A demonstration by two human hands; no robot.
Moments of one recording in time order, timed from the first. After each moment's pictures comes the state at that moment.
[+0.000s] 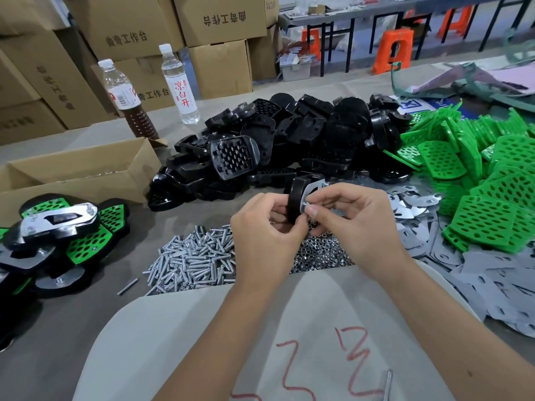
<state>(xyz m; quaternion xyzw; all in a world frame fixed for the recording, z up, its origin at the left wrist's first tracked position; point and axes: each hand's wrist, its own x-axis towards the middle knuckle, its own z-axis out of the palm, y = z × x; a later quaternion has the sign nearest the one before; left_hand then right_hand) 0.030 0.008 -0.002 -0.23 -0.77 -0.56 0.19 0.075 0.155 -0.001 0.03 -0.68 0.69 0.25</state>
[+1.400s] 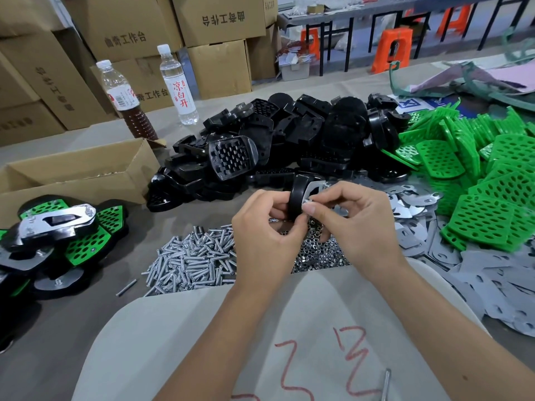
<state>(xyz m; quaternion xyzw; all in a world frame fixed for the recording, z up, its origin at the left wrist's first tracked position) 0.032 0.009 -0.001 -0.25 -0.77 -0.56 0.21 0.076 0.153 -0.003 -0.01 -0.69 0.66 0.29</state>
